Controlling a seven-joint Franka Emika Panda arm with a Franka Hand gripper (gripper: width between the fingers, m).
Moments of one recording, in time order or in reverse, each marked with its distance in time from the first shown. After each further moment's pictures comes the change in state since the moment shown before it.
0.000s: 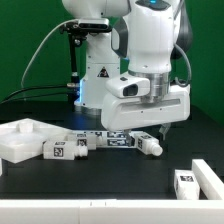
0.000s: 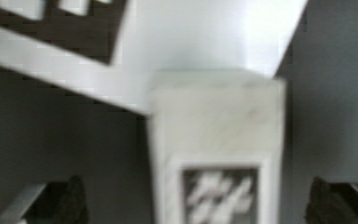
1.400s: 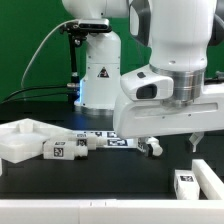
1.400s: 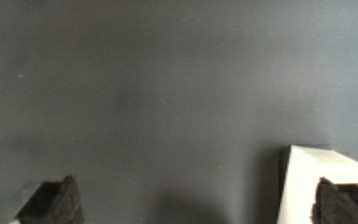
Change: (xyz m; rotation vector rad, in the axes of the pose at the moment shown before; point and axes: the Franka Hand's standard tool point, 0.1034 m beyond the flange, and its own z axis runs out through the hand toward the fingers) arm 0.109 0.014 -0.024 0.037 -0.042 0.179
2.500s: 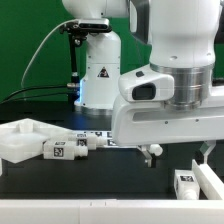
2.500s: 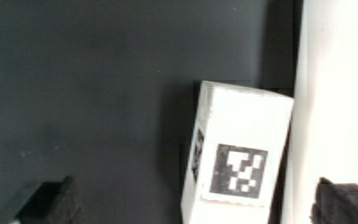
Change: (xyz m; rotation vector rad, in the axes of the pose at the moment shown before) arm 0.066 0.019 -0.016 0.024 0.060 0.110
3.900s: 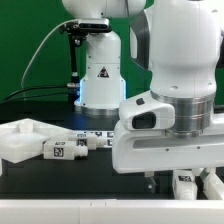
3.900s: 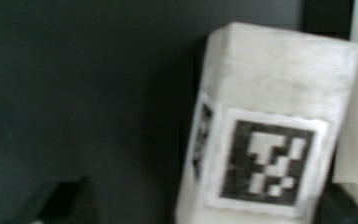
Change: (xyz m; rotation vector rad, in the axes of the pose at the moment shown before) arm 0.017 -0.001 0.029 0.003 0.017 0.012
